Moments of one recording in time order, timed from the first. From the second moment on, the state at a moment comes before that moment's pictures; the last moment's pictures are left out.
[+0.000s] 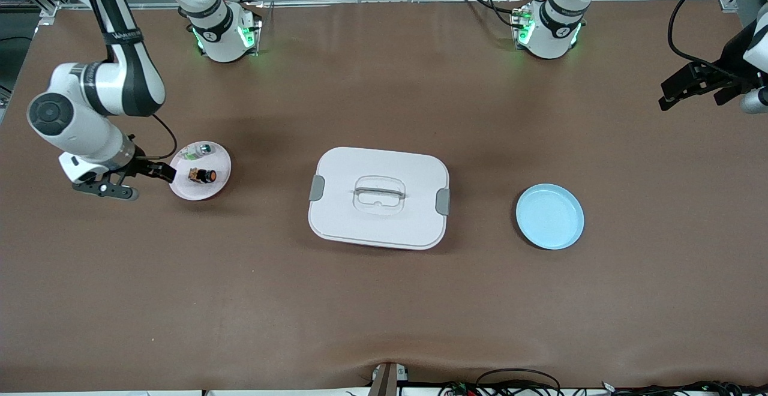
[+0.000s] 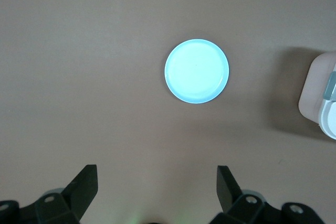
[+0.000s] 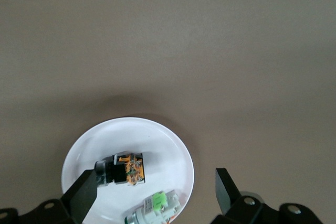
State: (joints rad) left arm 0.01 -0.08 -0.06 -1.61 0.01 1.52 -0.13; right arm -0.04 0.10 -0.02 -2.20 -0.15 2.26 0.19
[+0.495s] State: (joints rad) left arm 0.01 -0.08 -0.06 -1.61 0.01 1.52 -0.13; right arm 0.01 0.06 -0.01 -1.89 -0.12 1.91 0.19
